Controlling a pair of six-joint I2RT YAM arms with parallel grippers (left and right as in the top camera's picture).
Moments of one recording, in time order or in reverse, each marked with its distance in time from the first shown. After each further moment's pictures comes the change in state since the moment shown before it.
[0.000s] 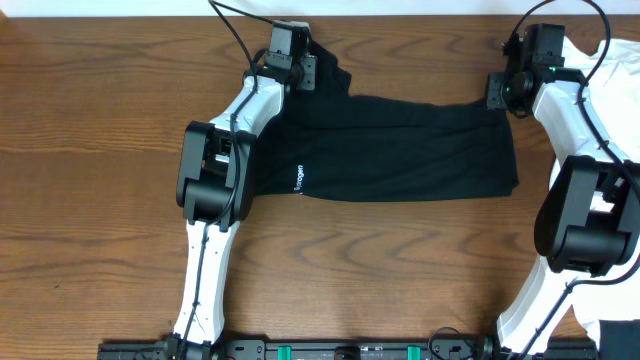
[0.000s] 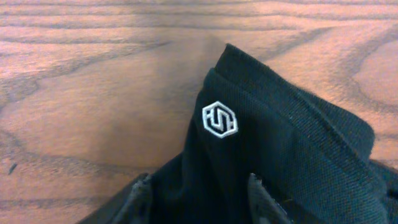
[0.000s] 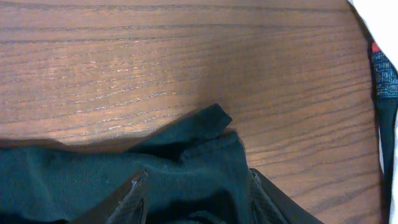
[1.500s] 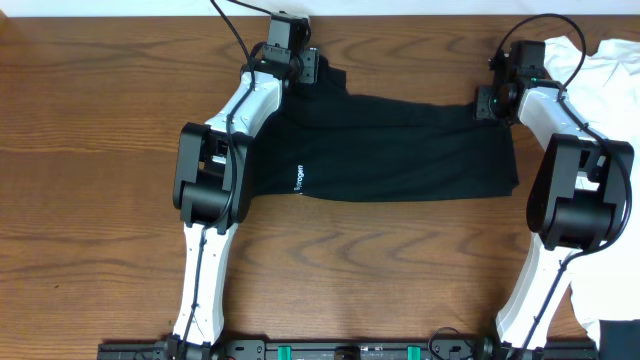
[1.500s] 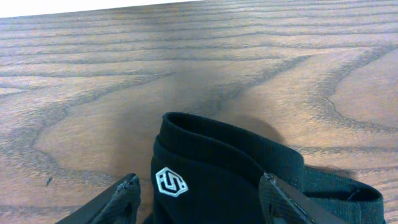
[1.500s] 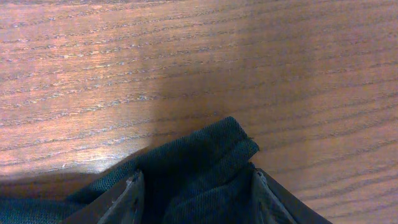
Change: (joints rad) left arm 0.000 -0.036 0.012 0.006 0.000 0.019; right arm -0.001 0.160 -0.012 0.126 -0.005 -0.023
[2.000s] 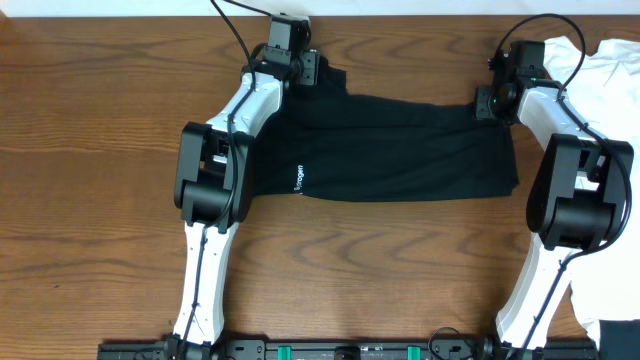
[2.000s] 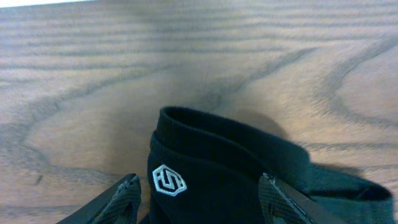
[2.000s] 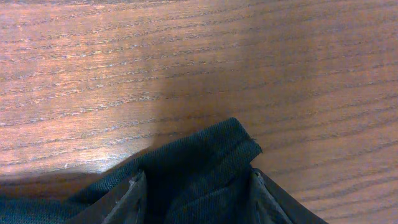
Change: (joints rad) left arm 0.000 0.021 0.000 0.001 0.002 0.000; right arm 0.000 0.000 0.000 0.000 -0.003 0.000
